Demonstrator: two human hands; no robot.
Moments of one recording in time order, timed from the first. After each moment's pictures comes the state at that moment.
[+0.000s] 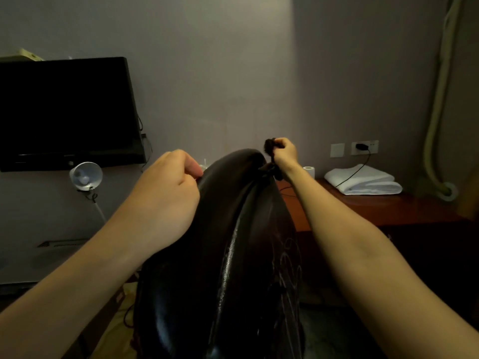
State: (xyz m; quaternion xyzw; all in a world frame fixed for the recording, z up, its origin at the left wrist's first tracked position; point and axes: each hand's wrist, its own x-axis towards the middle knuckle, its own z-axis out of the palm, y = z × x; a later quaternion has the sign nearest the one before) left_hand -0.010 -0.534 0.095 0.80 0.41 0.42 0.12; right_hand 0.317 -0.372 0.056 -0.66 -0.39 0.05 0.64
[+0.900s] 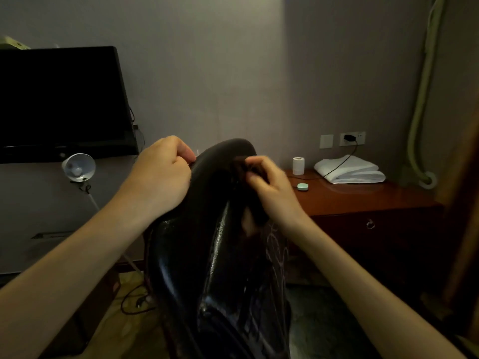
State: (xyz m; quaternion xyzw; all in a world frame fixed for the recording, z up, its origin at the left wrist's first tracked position) left_hand -0.010 -0.532 0.095 0.80 0.41 0.43 0.08; right_hand 0.167 -0.563 0.026 -0.50 -0.59 0.05 0.63
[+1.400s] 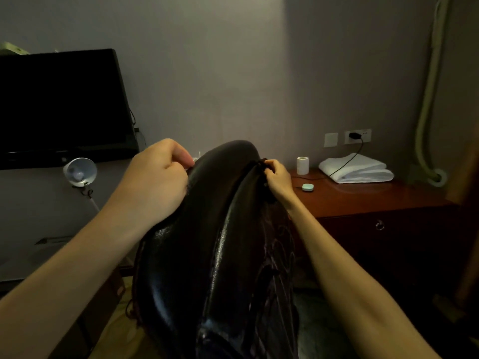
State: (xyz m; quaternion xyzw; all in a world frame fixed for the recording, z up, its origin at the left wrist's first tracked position) left_hand -0.010 -0.514 0.093 0.80 0.39 0.43 0.12; right_hand 0.276 -0.425 -0.006 -0.66 -0.44 0.05 0.60
